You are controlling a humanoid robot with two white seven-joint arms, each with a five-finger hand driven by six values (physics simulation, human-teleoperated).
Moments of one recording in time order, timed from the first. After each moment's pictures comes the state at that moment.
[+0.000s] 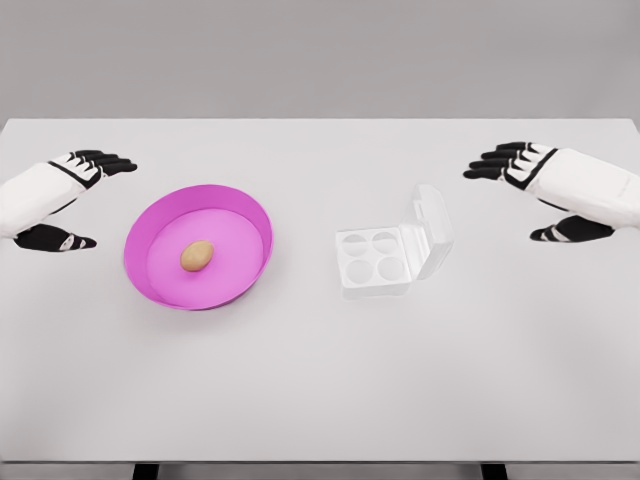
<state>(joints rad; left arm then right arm) -0.16 0.76 -0.02 -1.52 -0.37 -0.61 -0.40 -0.24 -0.82 0.05 -1.71 0.23 -0.61 0.61</state>
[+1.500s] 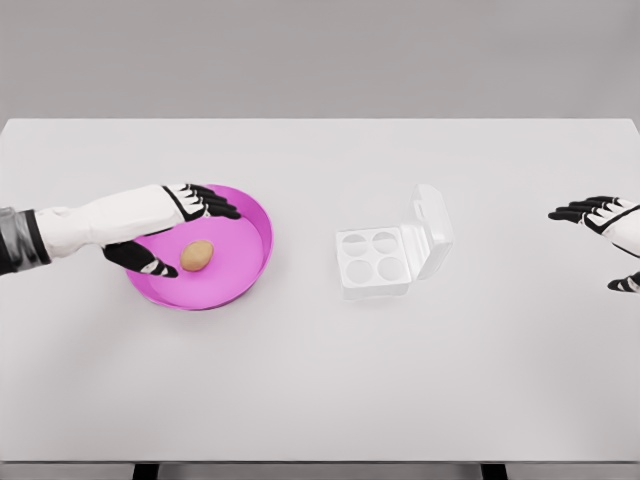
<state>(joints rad) -0.38 0.78 -0.39 -1.60 -0.12 -0.58 -0.61 0.06 -0.81 -0.22 -1.62 0.36 -0.61 0.61</state>
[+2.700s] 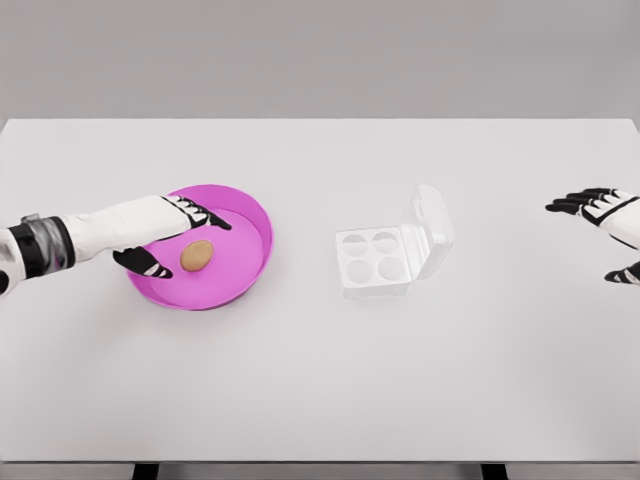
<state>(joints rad) -0.40 0.78 -0.46 -1.65 -0.37 -0.33 -0.61 0.02 -0.81 -0.20 -1.61 0.36 -0.61 0.61</state>
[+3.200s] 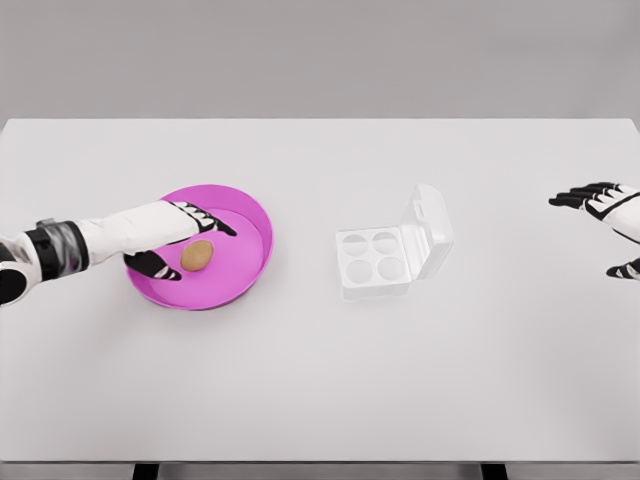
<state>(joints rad) -0.40 0.73 -0.47 -1.61 -0.40 -0.32 -0.61 0.00 -0.81 -0.20 -1.59 0.35 -0.61 0.61</state>
